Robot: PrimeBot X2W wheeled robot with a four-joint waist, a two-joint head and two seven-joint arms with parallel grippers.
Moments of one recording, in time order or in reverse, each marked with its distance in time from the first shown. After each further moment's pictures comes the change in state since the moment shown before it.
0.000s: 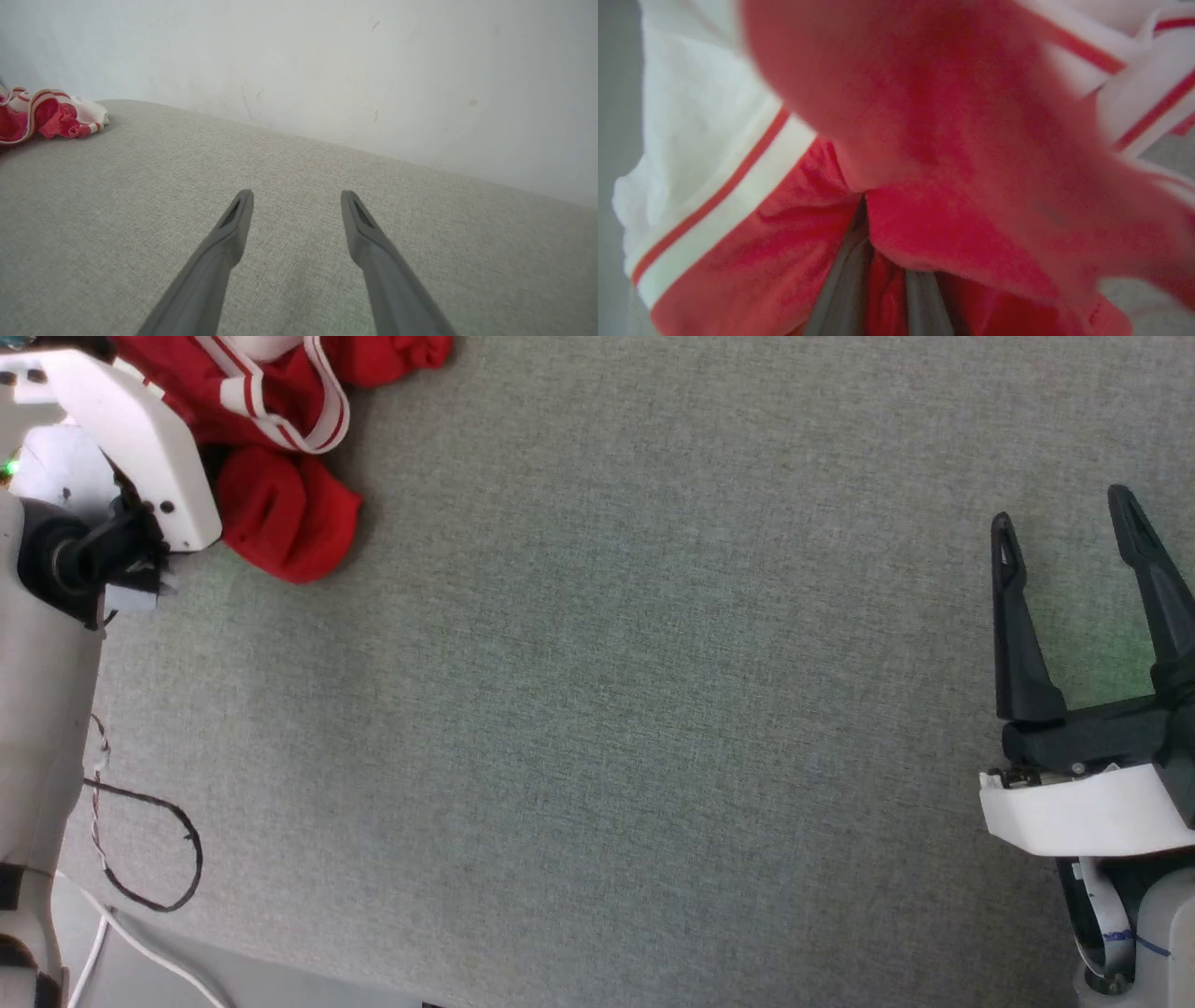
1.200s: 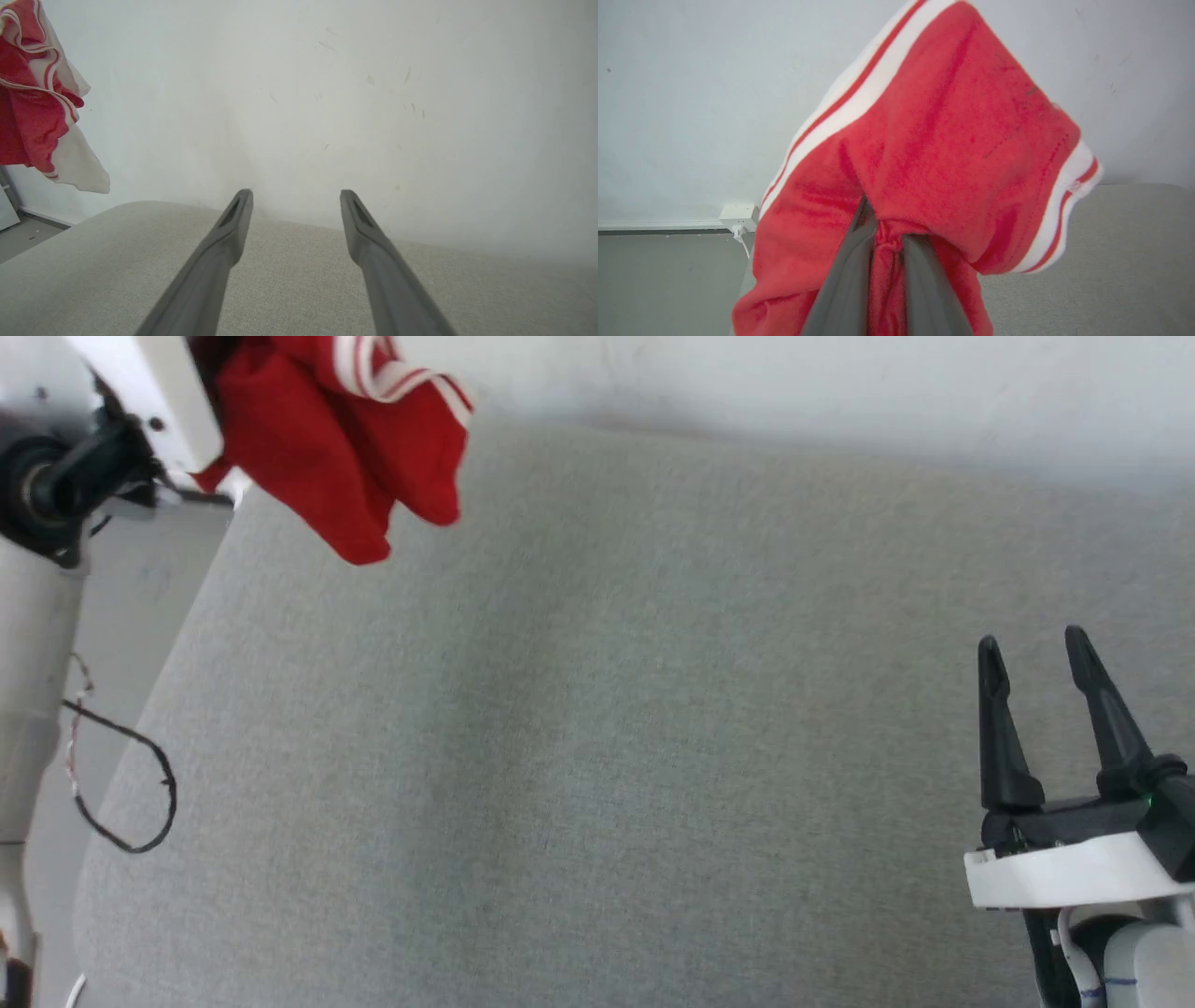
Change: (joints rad) left arm -0.081 0.043 -0.063 -0.157 -0.065 0.003 -0.073; right arm 0.115 0.001 -0.053 0.261 0.209 0.000 -0.191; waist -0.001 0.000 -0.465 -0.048
